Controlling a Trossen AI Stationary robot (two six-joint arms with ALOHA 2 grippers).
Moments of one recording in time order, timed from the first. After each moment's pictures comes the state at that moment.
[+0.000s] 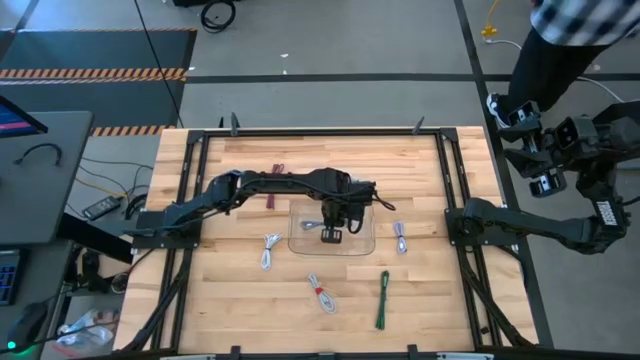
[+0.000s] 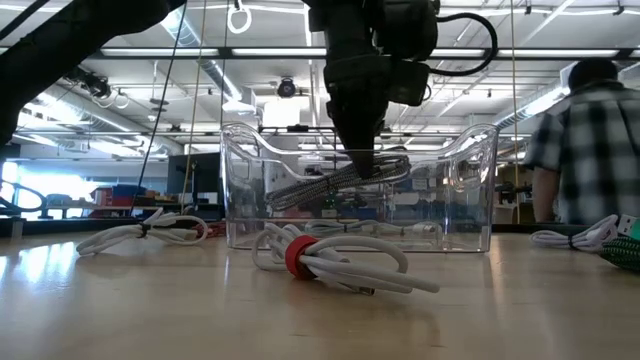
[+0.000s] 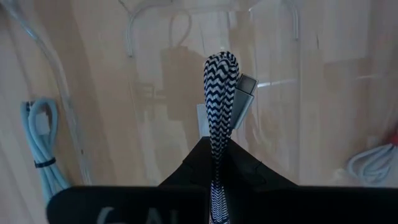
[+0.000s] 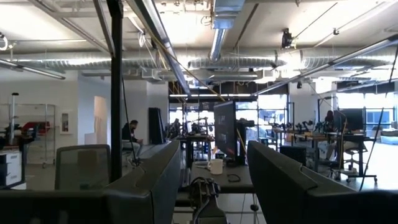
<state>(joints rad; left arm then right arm) 0.04 2.37 2.23 -1.24 0.09 0.18 -0.50 0.42 1.21 -0.35 -0.49 0.19</state>
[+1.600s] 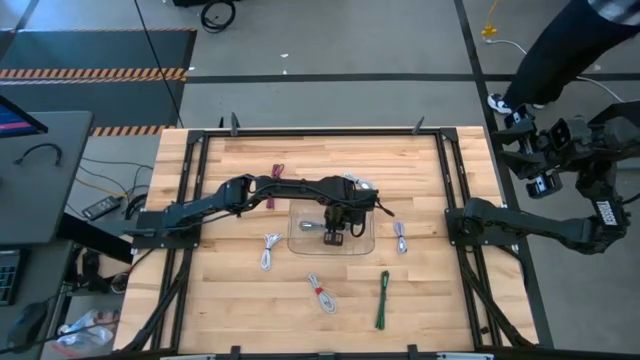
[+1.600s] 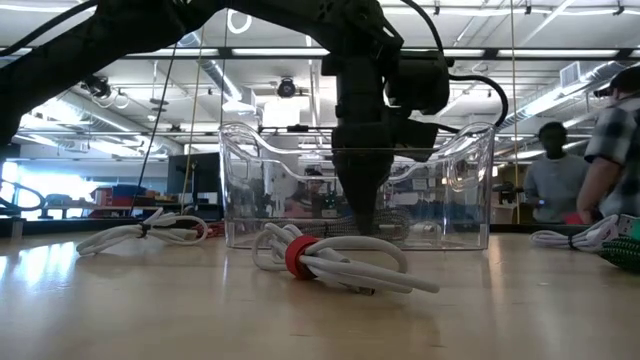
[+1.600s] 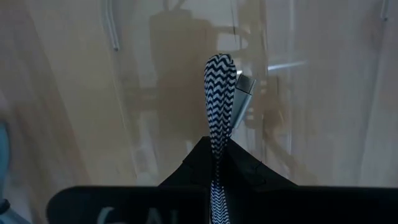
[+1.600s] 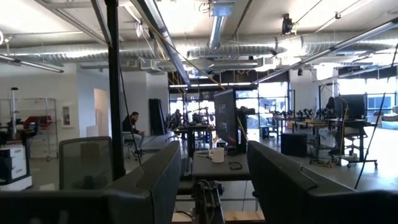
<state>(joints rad) 0.05 2.51 2.24 -1.20 0.09 0.19 -0.49 0.43 1.20 -0.41 -0.49 0.19</state>
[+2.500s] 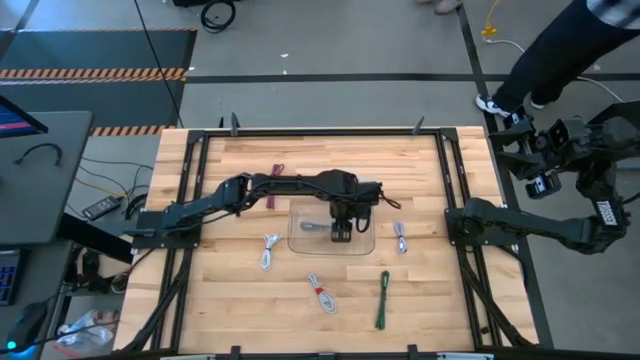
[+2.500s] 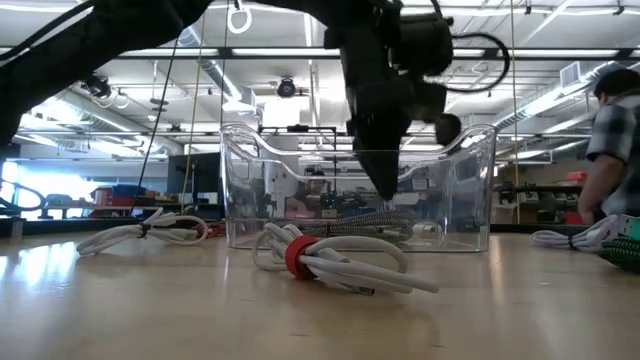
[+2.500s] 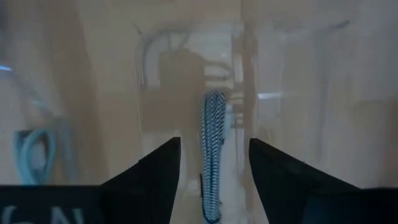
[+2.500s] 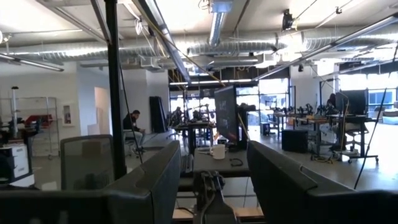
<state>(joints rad) 0.05 2.48 2.35 -1.22 0.09 0.11 -0.49 0.43 1.20 -0.42 -0.49 0.19</state>
